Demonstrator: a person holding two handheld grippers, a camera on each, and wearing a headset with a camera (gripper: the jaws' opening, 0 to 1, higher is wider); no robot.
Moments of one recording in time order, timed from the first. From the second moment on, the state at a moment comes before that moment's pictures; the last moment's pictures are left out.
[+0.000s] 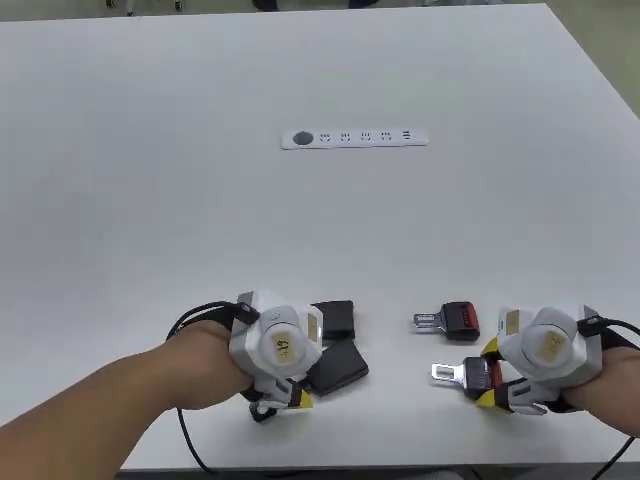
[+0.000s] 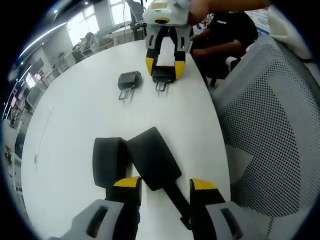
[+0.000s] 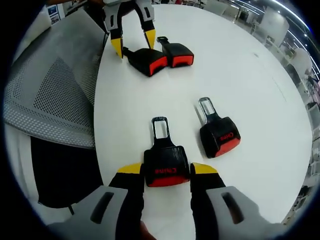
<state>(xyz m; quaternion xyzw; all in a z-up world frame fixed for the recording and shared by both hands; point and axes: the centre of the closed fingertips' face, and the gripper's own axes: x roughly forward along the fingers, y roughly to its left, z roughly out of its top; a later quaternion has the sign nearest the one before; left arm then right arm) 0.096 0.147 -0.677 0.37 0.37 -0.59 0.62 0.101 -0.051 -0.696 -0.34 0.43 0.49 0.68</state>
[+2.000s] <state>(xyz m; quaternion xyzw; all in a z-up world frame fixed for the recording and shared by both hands) 0.096 0.128 -0.691 0.36 0.39 -0.58 0.62 0.092 0.030 -0.695 -0.32 0.39 0.55 0.66</state>
